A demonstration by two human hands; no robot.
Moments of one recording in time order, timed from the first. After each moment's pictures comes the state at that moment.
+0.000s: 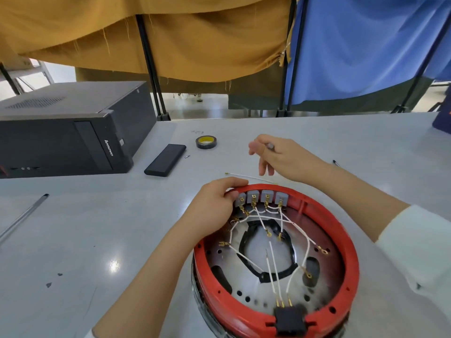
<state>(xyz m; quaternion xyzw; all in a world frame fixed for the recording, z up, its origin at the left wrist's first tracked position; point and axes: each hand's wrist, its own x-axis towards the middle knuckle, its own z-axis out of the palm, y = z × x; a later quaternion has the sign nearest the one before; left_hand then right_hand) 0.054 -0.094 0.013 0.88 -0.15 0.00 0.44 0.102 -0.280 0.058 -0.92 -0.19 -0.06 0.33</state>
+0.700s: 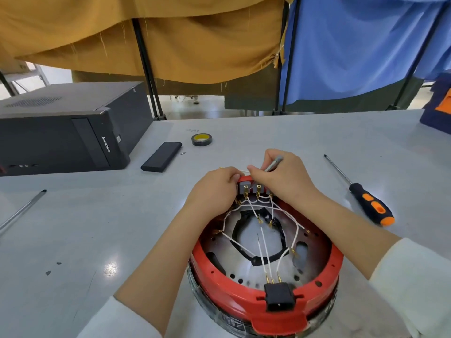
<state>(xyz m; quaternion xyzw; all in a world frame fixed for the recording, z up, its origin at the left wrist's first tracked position) 0.057 -0.111 0.019 0.94 -0.15 0.05 0.31 0.049 -0.266 0.022 -0.87 -0.06 -0.22 0.44</state>
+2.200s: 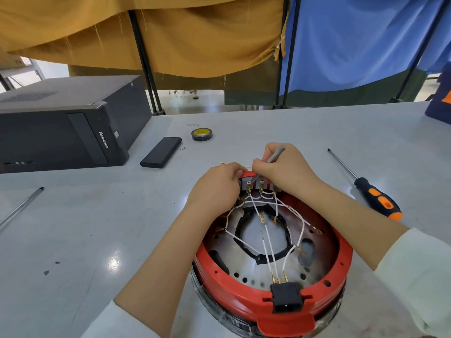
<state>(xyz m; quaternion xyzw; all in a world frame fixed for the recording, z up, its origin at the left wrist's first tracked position) 0.058 -0.113 0.015 0.94 -0.14 0.05 0.31 0.058 -0.263 0.028 -0.87 -0.04 -0.14 0.47</state>
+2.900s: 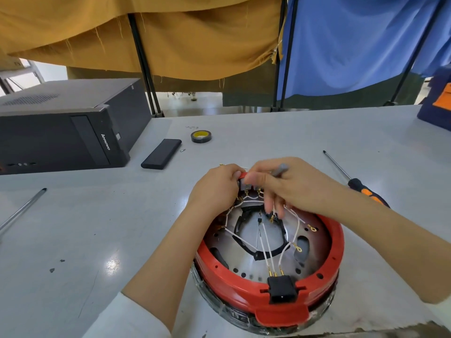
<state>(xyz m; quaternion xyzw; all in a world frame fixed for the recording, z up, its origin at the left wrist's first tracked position) 0.055 -0.112 0.019 0.94 -0.13 0.03 0.30 -0.001 -0.267 0.061 -0.88 -0.17 0.04 0.45</state>
